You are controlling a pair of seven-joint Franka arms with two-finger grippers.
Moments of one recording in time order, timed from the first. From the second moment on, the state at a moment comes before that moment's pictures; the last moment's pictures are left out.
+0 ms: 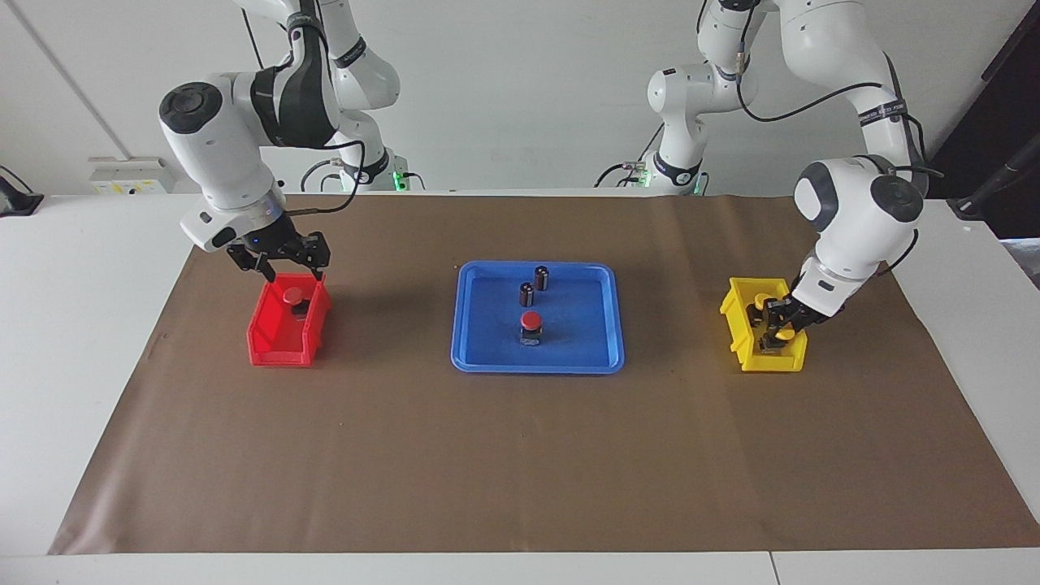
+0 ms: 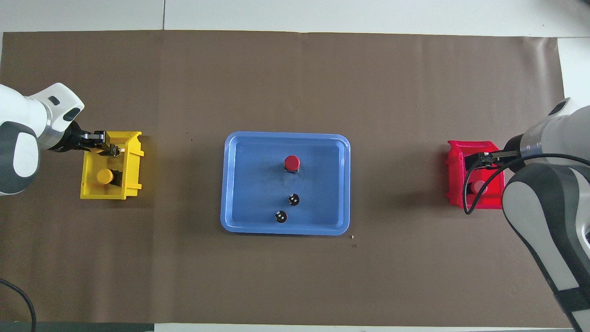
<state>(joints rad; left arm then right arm) 0.00 0.14 -0.02 -1.91 0.00 2.00 0.04 -0.01 -0.09 -0.03 -2.15 -0.01 2.04 -0.06</state>
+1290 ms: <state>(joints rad) -0.62 0.31 -0.04 -1.84 -0.02 2.19 -0.74 -0.10 -0.07 -0.02 -2.32 -0.03 2.22 -0.14</state>
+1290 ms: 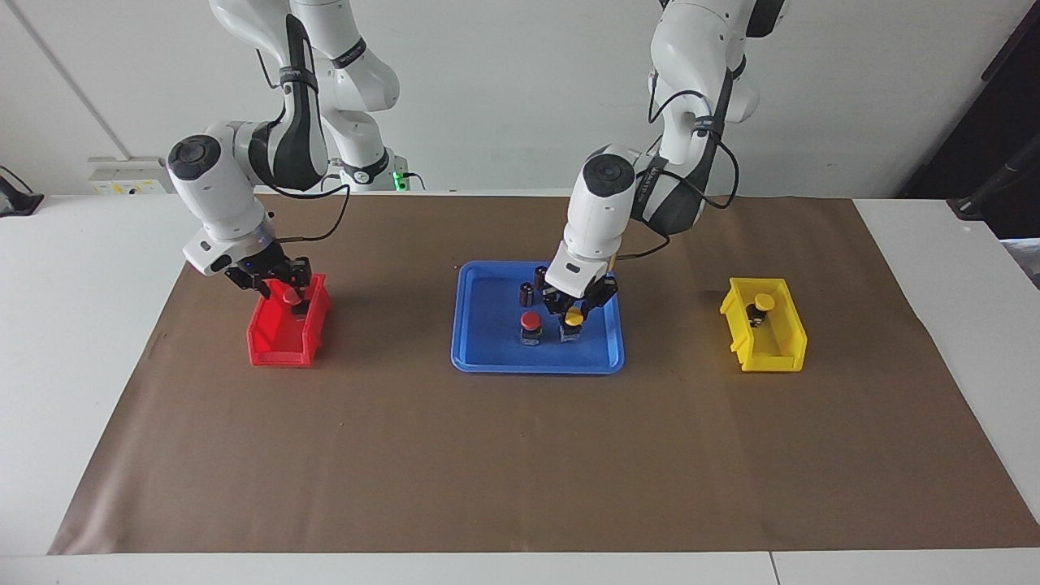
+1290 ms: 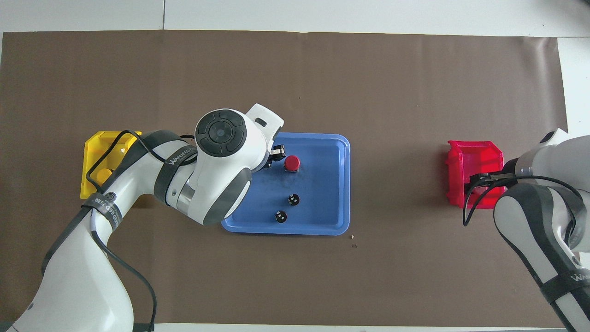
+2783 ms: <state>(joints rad) -0.04 -0.01 0.02 -1.73 -0.02 1.69 0.09 -0.04 -0.01 -0.01 -1.98 -0.10 1.86 -0.20</state>
